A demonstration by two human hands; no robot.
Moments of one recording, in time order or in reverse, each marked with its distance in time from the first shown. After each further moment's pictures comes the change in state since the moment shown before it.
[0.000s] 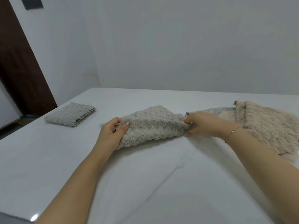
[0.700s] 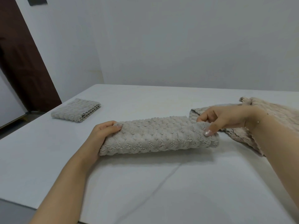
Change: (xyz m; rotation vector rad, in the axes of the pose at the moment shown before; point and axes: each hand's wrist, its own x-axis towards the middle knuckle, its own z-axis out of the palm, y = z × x) left_hand -0.016 0.008 -0.037 -0.210 -0.089 -0.235; right_hand -0.021 0.014 -0.037 0.922 -0.577 -0.099
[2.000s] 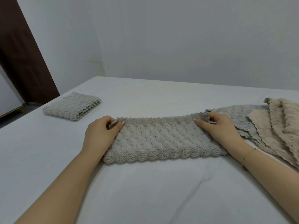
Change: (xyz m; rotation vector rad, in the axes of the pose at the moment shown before) left_hand 0.053 -0.025 -0.014 0.842 0.434 0.110; right_hand 0.088 0.054 0.036 -0.051 1.071 -0.085
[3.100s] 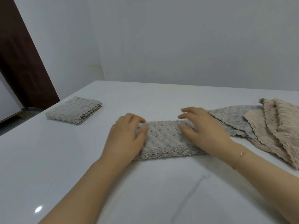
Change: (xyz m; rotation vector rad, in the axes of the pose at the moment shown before) left_hand -0.027 0.037 0.010 0.152 -0.105 0.456; right_hand -0.029 -0.054 0.014 -0.604 -0.081 -0.432
